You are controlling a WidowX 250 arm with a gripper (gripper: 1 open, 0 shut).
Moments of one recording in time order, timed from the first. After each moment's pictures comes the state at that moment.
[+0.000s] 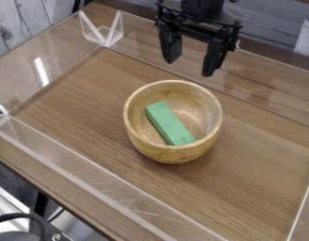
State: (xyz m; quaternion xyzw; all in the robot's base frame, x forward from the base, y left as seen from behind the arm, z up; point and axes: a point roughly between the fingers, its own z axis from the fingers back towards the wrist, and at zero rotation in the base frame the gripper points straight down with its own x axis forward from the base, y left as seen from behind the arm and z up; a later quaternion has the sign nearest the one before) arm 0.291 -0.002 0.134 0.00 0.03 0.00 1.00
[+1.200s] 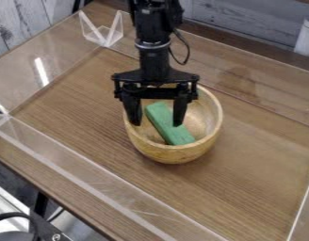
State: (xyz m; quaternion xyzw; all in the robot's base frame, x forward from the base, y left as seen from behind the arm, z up) arm 0.252 0.024 0.064 -0.04 0.05 0.26 0.96
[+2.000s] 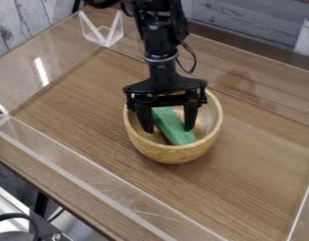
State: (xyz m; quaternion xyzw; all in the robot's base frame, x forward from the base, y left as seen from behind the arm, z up) arm 0.265 0.011 0.044 -0.05 0.03 0.28 0.96
